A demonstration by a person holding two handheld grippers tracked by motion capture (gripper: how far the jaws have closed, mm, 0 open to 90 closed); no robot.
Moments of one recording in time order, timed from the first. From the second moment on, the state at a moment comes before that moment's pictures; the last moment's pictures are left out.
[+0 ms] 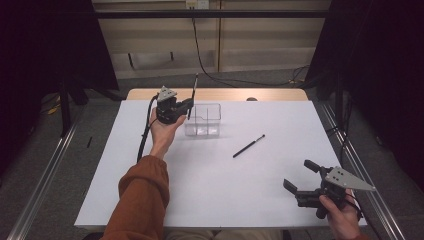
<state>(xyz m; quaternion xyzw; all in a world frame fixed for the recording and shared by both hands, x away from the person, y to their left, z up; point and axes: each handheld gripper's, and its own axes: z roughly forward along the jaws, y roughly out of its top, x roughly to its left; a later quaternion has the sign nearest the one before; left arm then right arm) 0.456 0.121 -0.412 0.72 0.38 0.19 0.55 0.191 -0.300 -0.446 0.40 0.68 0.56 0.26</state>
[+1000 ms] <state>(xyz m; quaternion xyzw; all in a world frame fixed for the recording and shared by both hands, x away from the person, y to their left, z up) 0.457 0.128 -0.429 0.73 0.39 0.18 0.53 0.190 -0.300 -0.445 0.40 0.68 0.56 0.26</state>
